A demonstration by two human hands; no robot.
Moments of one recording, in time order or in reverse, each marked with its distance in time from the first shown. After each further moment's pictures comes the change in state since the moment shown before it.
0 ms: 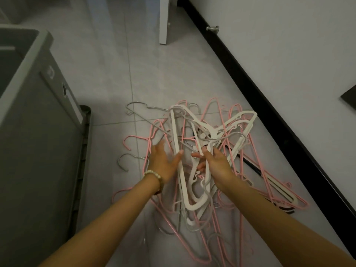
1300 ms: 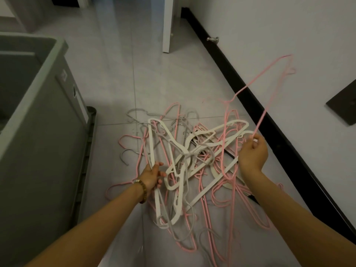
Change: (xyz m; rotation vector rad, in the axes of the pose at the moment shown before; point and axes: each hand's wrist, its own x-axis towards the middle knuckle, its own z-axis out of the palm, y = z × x) left_hand -0.010 -0.059 0.010 -0.575 -0.139 -0.327; right_hand 0.007 -0.030 -0.075 -0.246 0.716 -0.361
